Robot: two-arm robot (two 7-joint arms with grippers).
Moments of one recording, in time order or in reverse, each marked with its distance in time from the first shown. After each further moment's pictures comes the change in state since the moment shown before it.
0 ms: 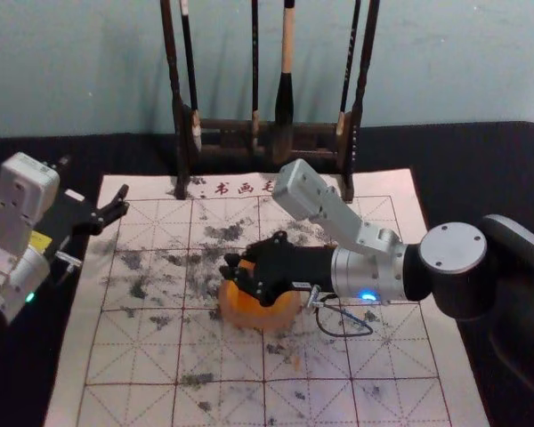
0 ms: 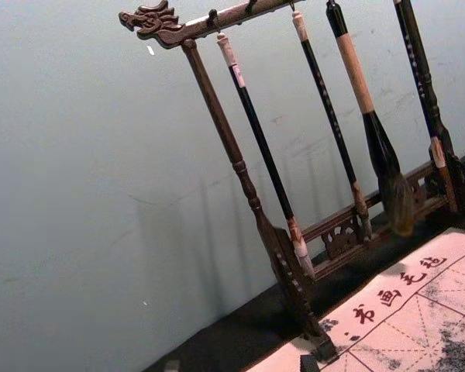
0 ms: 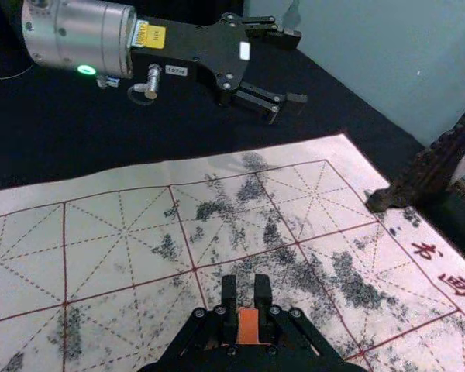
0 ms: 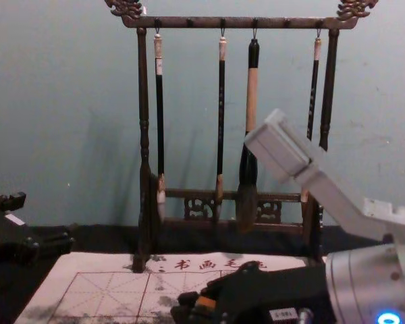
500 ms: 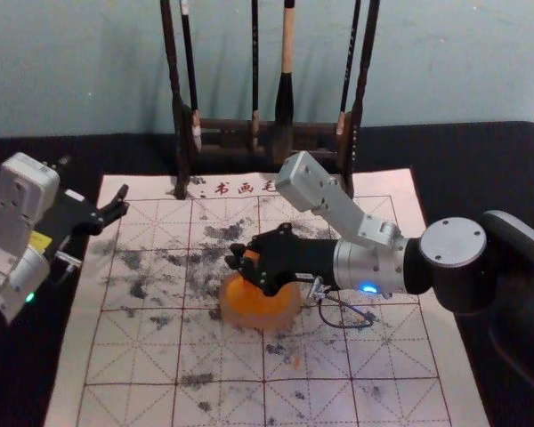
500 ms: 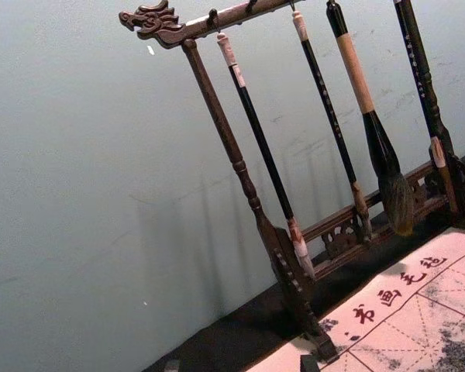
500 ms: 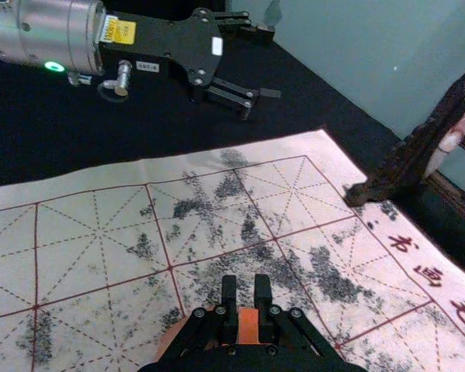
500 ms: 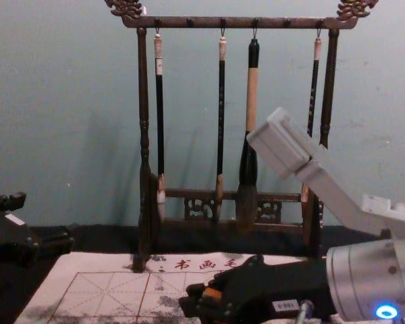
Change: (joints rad) left arm 0.000 0.000 0.000 0.000 0.000 0.000 0.000; right arm 0.014 -0.013 0.011 0.033 -0.007 -0.003 -0.018
